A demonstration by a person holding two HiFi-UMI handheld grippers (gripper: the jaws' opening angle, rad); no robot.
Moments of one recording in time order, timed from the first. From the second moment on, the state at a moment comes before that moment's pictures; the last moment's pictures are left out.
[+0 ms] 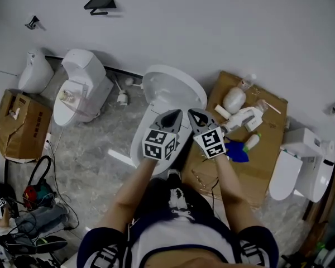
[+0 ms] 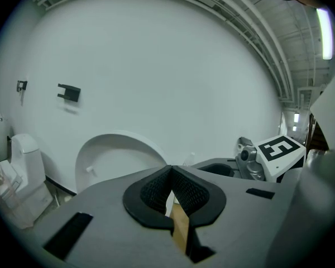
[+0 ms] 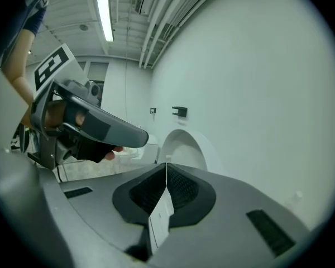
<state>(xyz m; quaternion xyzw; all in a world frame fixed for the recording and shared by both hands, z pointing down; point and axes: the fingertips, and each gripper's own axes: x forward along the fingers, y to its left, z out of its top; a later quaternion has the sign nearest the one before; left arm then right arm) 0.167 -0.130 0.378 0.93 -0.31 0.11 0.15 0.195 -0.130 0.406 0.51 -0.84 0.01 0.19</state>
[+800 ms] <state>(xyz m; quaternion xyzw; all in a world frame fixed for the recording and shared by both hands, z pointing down) 0.166 -0.131 0.388 0.92 -0.33 0.12 0.19 0.259 -0.196 0.423 0.56 -0.79 0.05 0.25</state>
